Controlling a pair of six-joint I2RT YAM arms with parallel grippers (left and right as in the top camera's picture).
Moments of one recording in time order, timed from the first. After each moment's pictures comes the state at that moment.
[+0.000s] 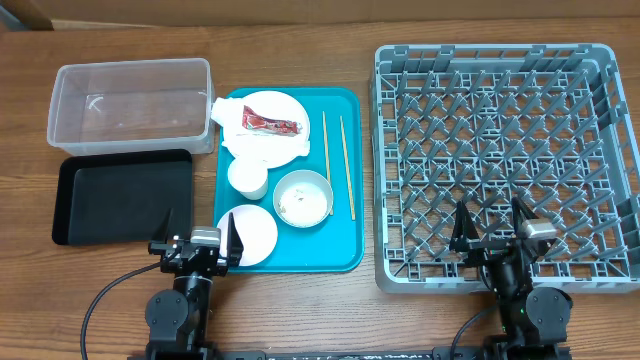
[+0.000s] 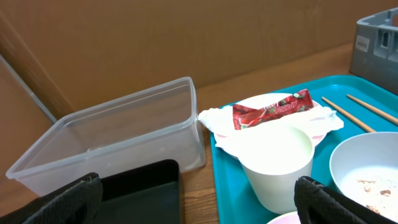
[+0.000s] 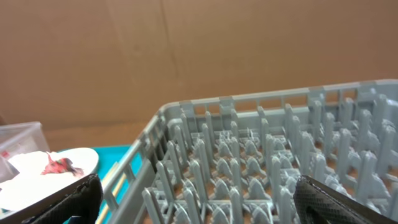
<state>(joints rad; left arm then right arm) -0.04 0.01 0.01 -0.08 -0.03 0.28 0.06 0.01 0.02 0.02 -0.08 0.17</state>
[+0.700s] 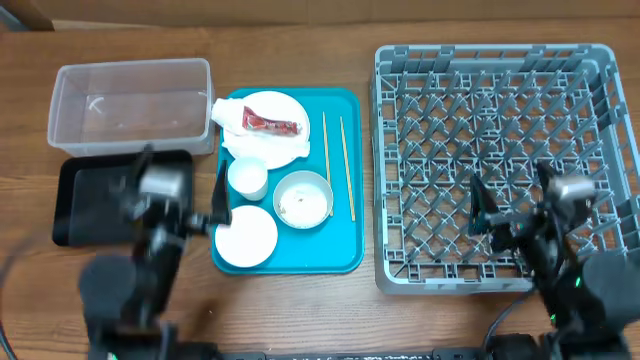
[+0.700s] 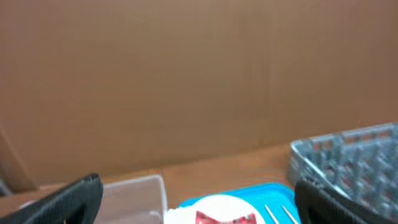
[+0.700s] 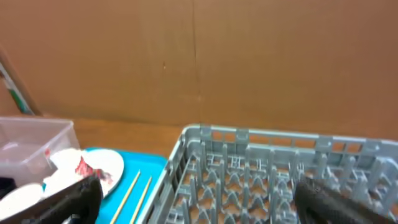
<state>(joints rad) -0.04 0.53 0.69 -0.14 0.15 0.08 0.06 0.47 0.70 -0.35 -0.17 0.05</state>
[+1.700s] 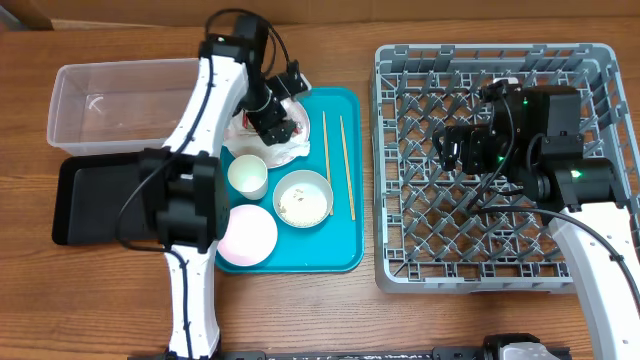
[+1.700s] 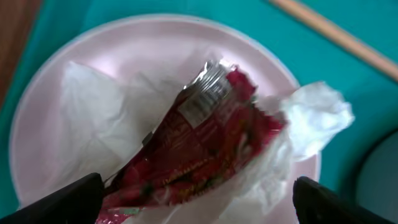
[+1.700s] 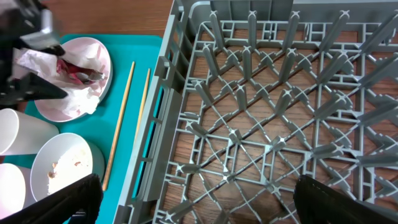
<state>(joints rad) -0.17 2.35 2.11 -1.21 0.17 0.83 0.06 1.29 1.19 -0.76 -0.28 0.04</state>
